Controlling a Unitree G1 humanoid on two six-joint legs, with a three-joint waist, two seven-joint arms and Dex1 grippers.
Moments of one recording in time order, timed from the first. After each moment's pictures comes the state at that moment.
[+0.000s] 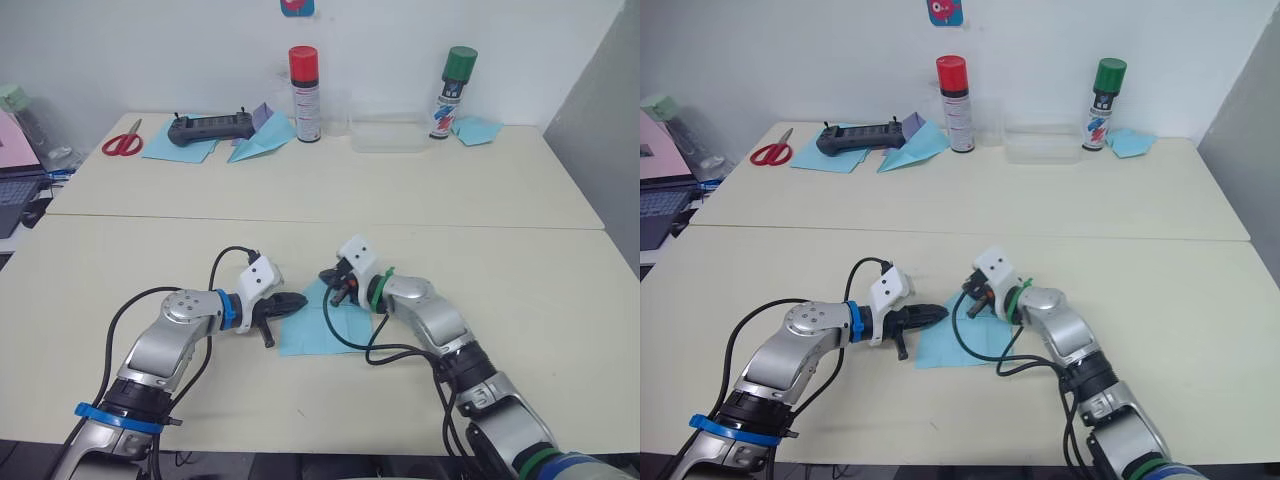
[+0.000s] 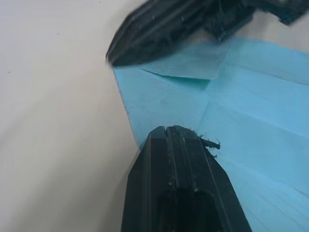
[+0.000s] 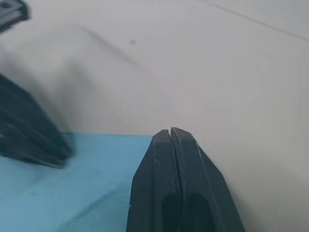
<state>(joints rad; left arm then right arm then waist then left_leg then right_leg) -0.30 0.62 -0.16 0.00 -0.23 0.39 -0.97 -0.56 -0.13 0.29 0.25 0.09 0.49 0.56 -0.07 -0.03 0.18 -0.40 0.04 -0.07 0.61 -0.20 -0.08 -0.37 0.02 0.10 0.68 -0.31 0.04</state>
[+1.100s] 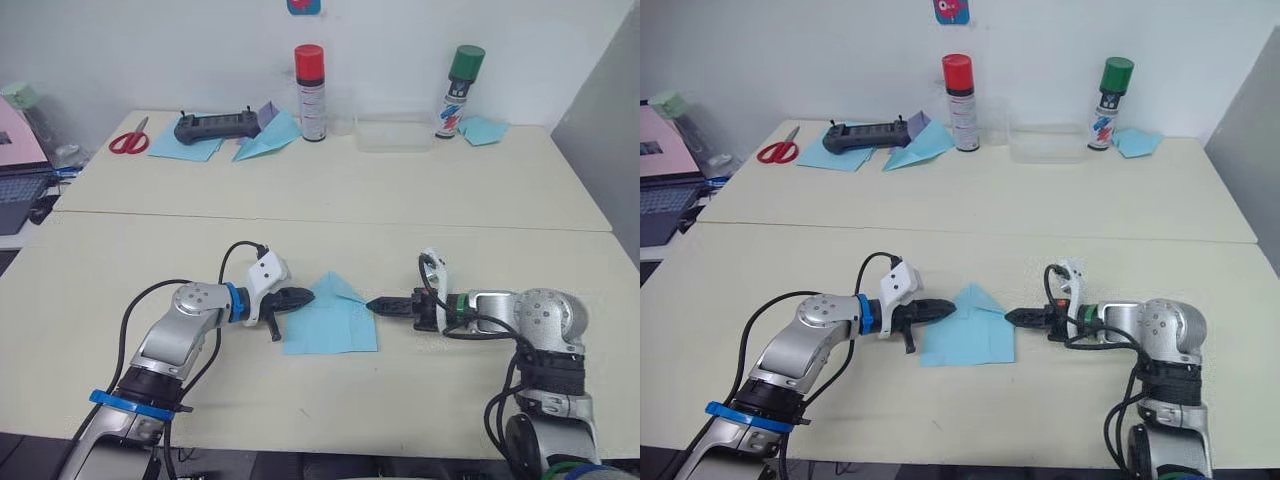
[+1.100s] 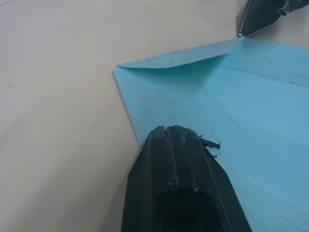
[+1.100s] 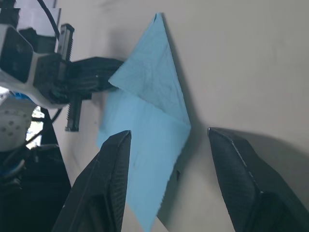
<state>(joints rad) -0.36 0.59 -0.19 0.09 -0.22 0.34 -0.99 -0.49 -0.21 -0.28 -0.05 0.80 1.61 0.39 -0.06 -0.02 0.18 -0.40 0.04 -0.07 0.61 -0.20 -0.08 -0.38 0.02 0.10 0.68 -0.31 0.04</state>
